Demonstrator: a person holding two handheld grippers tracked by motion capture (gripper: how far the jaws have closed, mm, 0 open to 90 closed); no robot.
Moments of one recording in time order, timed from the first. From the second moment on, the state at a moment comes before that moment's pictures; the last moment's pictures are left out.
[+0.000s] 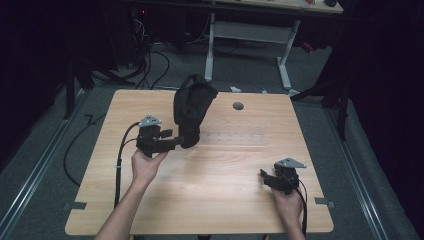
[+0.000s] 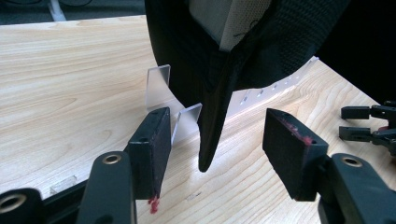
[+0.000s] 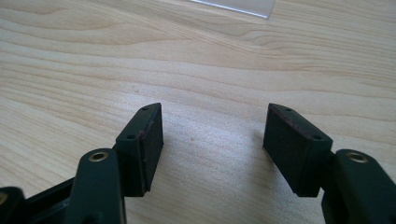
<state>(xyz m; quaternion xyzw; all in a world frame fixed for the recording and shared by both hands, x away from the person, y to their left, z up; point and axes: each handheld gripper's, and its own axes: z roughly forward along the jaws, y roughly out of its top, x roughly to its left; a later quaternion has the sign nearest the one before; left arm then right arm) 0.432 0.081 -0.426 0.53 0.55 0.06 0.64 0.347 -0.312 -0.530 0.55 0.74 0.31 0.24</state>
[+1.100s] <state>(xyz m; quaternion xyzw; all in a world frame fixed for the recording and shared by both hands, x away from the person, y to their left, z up) 0.404 0.118 -0.412 0.52 0.55 0.09 0.64 0.347 -0.312 -0.531 0.54 0.74 0.31 0.24</state>
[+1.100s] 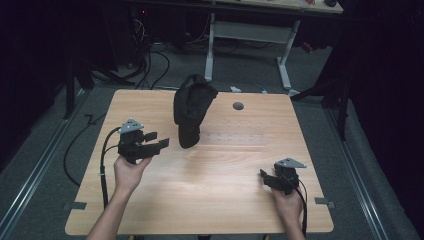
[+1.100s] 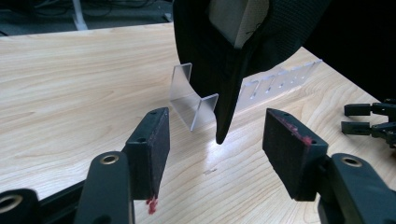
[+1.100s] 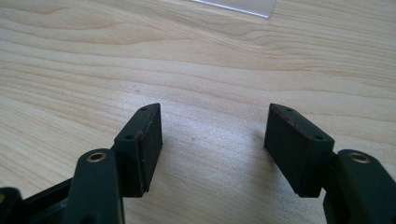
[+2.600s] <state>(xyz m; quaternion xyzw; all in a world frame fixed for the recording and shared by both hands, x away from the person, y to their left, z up) 0.382 0.119 -0.495 0.53 0.62 0.07 0.57 0.348 -0.312 -0.531 0.55 0.74 0.31 0.24</state>
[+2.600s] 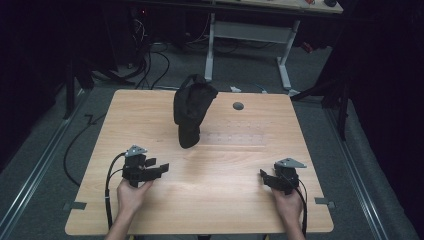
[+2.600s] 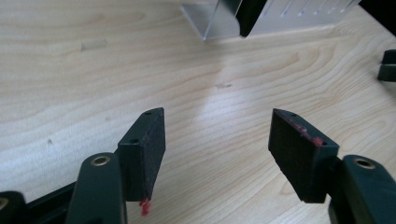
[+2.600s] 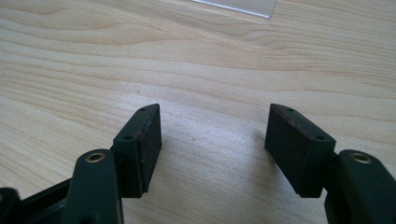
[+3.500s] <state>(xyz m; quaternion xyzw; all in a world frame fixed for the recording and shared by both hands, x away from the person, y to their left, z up) 0.367 0.090 -0.546 0.58 0.58 0.20 0.54 0.348 -0.311 -0.531 0.55 0.74 0.31 0.24</state>
